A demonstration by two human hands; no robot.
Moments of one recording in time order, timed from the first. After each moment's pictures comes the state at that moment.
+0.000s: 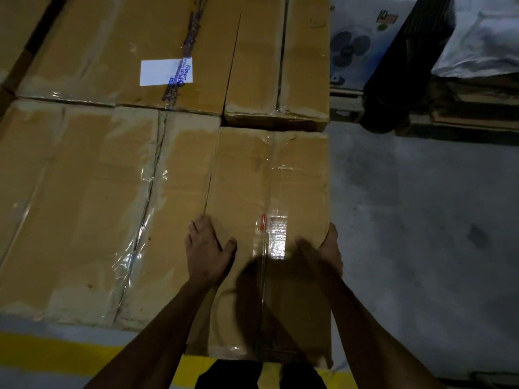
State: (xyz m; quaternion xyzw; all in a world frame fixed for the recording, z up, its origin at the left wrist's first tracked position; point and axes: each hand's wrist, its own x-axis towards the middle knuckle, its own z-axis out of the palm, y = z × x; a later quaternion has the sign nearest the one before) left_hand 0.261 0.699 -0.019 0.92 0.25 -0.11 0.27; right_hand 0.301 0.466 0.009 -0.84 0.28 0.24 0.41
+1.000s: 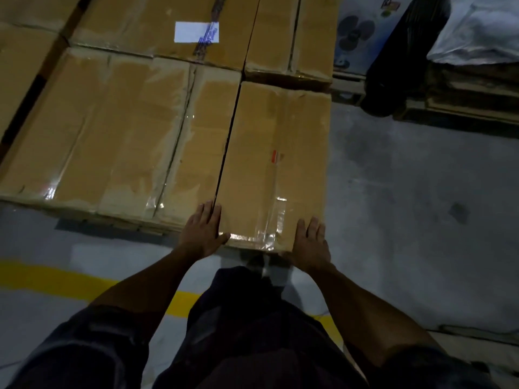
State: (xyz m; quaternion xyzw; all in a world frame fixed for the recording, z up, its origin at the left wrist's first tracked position) left_hand 0.092 0.721 0.004 0.95 0.06 -0.29 0.08; right_hand 0.129 0.446 0.018 -0.92 -0.05 0.38 0.07
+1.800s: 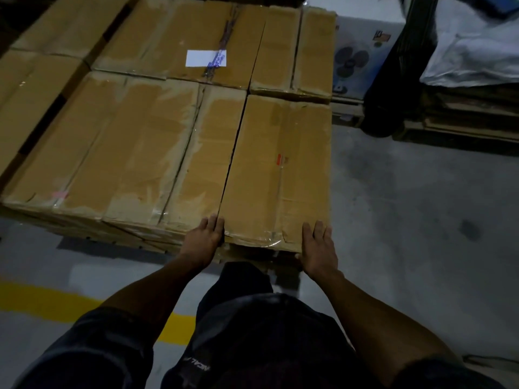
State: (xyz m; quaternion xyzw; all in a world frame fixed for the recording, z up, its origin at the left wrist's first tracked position) left_hand 0.078 0.721 0.011 0.97 -0.03 -0.23 -0.06; right_hand 0.124 0.439 -0.009 -0.96 -0.08 0.25 0.07
